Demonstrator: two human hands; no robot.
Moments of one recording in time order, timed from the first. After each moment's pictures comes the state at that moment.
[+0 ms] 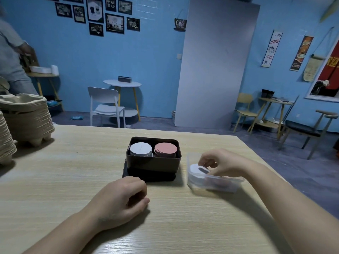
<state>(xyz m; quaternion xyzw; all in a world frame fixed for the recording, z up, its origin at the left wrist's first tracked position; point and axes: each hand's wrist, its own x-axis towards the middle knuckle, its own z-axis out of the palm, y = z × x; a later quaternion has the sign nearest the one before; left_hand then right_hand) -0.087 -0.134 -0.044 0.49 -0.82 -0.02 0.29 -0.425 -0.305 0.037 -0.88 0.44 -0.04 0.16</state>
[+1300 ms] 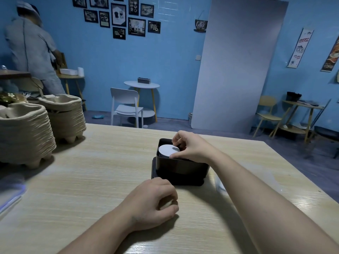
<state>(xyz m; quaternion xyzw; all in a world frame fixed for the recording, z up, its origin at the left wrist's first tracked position) -0.084 -0.136 -0.044 0.49 -0.82 -0.06 0.30 -0.245 -0.307 0.045 -0.88 0.39 -0.19 0.20</state>
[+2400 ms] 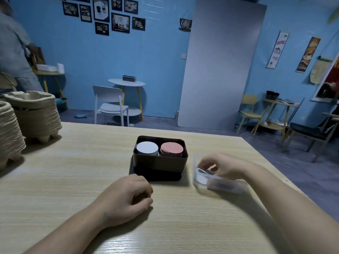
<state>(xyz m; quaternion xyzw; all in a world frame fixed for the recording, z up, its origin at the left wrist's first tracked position) -0.081 -0.135 -0.044 0.50 -0.81 -0.08 0.29 -0.410 -0.314 0.022 -0.88 0.44 0.00 0.19</state>
